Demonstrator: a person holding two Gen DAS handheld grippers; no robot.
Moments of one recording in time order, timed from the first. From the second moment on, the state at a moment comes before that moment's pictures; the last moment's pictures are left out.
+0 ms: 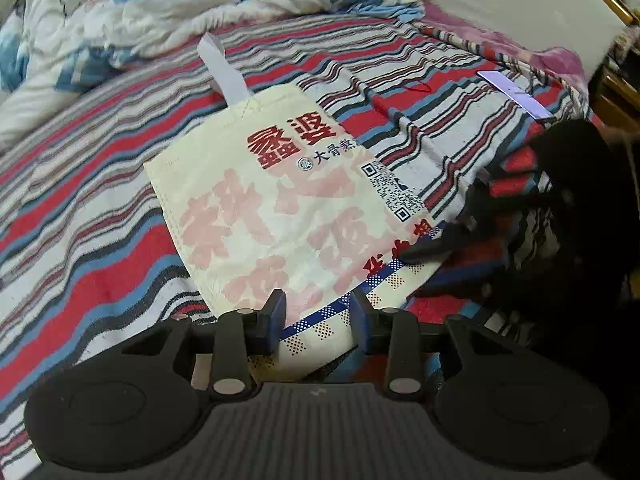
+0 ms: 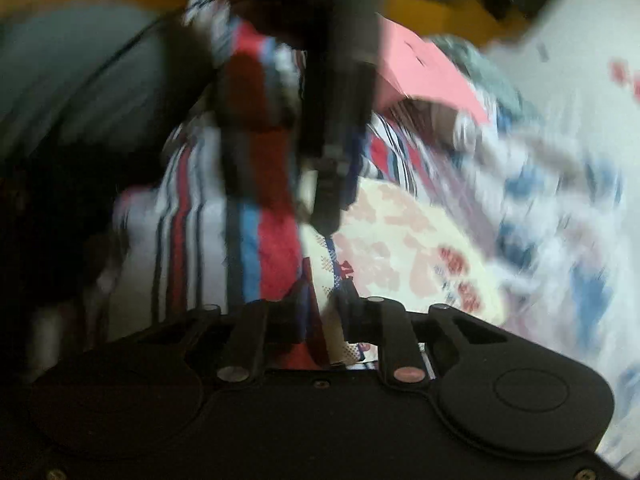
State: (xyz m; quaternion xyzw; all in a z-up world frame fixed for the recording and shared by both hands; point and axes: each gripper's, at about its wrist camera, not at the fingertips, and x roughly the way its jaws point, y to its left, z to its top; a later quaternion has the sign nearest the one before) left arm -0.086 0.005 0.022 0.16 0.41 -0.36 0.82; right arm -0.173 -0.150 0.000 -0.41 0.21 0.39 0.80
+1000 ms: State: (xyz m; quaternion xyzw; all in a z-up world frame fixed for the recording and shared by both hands) left arm -0.086 -0.020 0.042 0.31 0.41 -0.44 0.74; right arm -0.035 -0.244 -0.029 0.24 0.57 0.38 0.68
